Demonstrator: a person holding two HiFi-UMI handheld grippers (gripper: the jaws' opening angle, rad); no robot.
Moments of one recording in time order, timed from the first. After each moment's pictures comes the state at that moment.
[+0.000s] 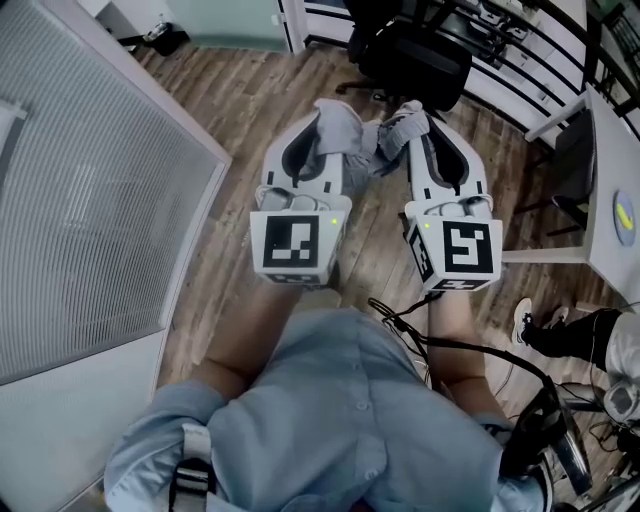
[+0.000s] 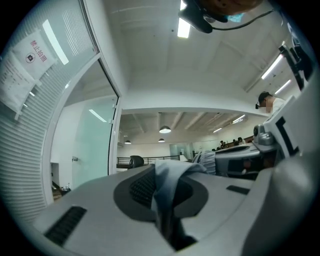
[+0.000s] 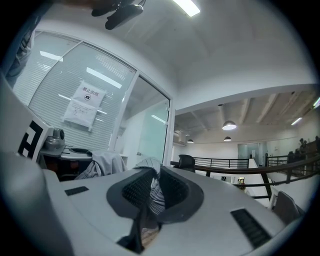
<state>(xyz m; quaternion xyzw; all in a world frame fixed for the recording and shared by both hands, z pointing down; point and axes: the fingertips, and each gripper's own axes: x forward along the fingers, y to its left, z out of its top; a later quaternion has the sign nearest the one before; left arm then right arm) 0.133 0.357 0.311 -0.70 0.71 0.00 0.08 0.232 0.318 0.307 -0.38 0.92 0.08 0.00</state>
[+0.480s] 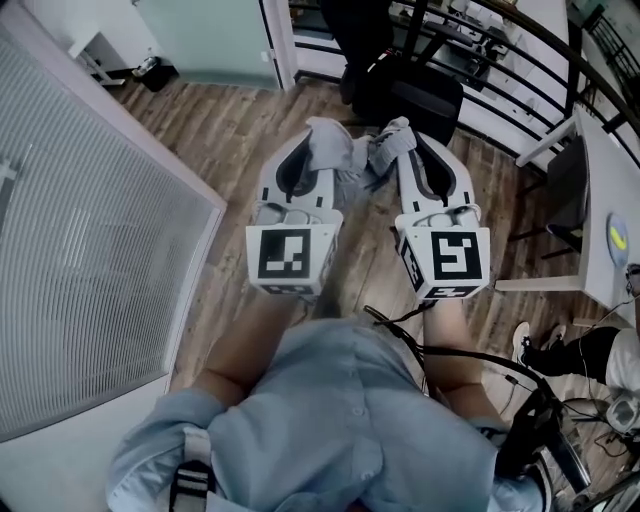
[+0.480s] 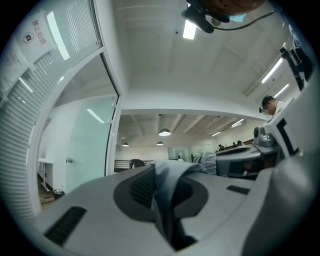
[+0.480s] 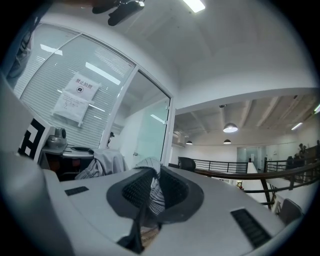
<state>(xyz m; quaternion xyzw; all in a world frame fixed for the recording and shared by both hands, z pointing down) 0.067 0.283 0.302 -0.71 0.70 0.02 0.09 0.168 0.247 0.299 -0.38 0.92 0.10 0.00</state>
